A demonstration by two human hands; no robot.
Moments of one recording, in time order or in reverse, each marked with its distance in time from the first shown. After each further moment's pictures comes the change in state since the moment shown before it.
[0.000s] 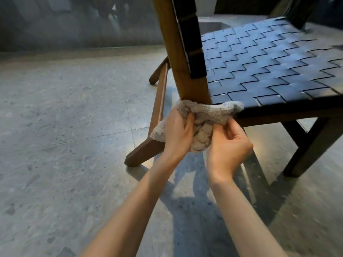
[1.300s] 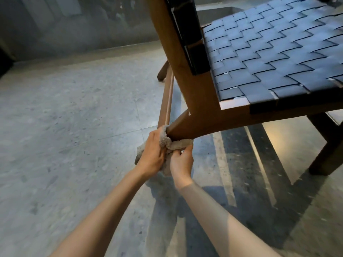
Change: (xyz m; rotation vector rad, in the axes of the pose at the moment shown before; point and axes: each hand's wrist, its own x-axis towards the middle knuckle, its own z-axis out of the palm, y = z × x) left_hand -0.018 -0.111 -0.053 0.343 -0.289 0.038; right_hand -0.048 0.081 0.060 -0.122 -0.537 0.510
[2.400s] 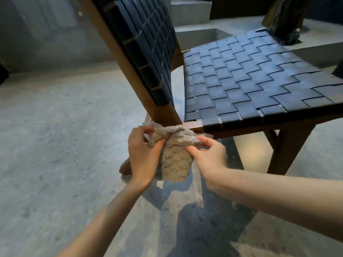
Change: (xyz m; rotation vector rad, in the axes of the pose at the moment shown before) left_hand 0.001 0.161 -0.015 -0.118 0.579 -0.218; right_hand -0.031 -0.121 -0.150 -0.156 0.070 -0.041
